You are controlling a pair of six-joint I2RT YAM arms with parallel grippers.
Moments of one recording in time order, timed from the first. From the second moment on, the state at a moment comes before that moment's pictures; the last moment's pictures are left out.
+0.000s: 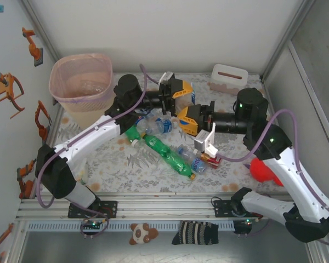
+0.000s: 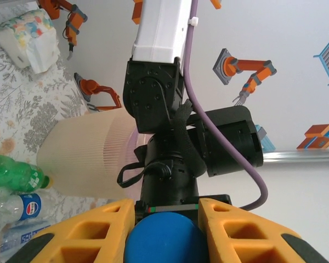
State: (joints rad) left arm -0.77 1.53 1.35 0.39 0.90 -1.76; right arm 0.65 1.01 1.37 -0.56 -0.77 -1.57
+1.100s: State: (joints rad) left arm -0.74 1.51 1.34 0.39 0.94 -1.77; right arm 0.65 0.95 1.34 -0.56 -0.76 -1.56
